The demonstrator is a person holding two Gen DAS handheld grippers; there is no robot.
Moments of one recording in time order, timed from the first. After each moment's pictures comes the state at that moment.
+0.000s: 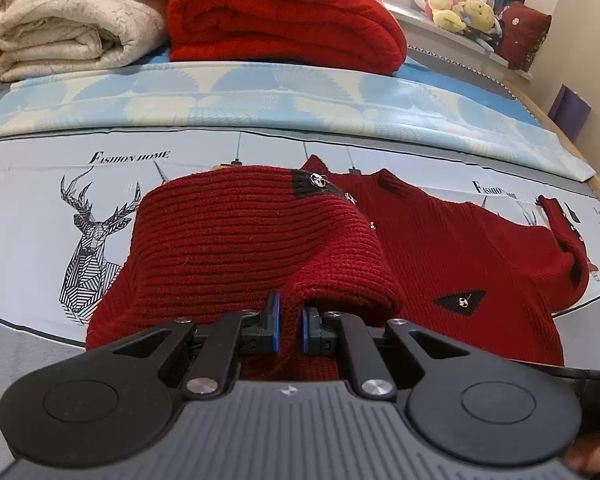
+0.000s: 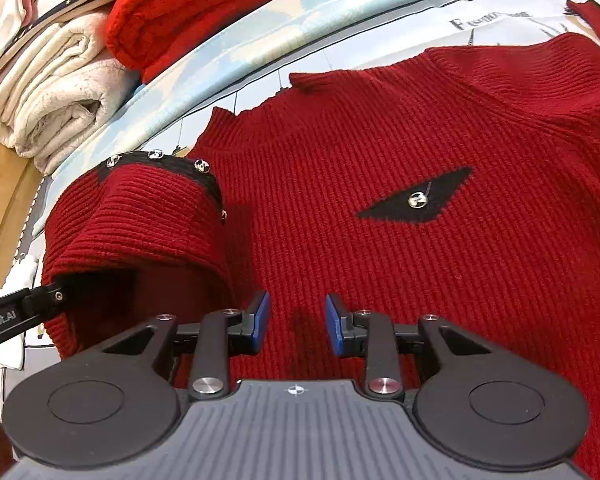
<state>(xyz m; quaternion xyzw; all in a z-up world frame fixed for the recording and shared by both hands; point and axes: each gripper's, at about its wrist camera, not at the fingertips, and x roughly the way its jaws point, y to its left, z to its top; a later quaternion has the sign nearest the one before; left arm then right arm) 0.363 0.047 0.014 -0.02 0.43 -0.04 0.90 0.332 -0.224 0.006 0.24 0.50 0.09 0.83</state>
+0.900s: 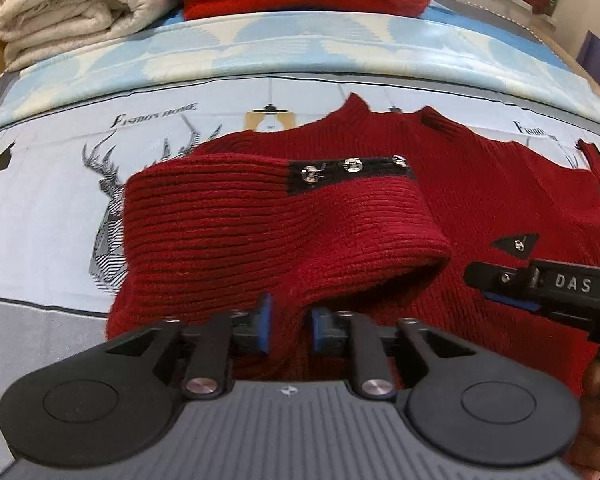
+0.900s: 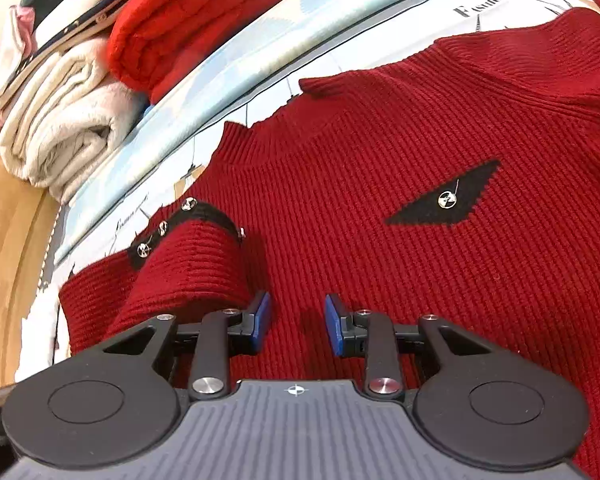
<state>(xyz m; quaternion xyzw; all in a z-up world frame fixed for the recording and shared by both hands) 0.366 0.054 -0.013 0.05 0.49 -0.01 0.87 0.340 -0.225 0.005 0.30 0.48 0.09 0.82</state>
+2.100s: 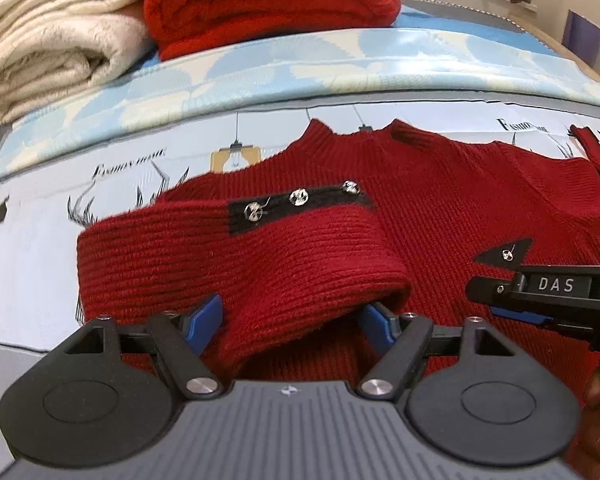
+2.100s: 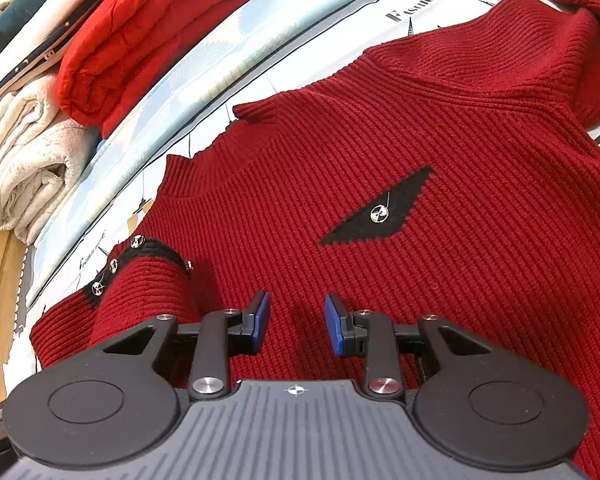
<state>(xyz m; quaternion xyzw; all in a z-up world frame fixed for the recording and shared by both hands) 0.374 0.005 -0.016 0.11 0.44 -0.01 0.89 0.342 -0.242 -0.002 0.31 0.48 0.01 0.82</state>
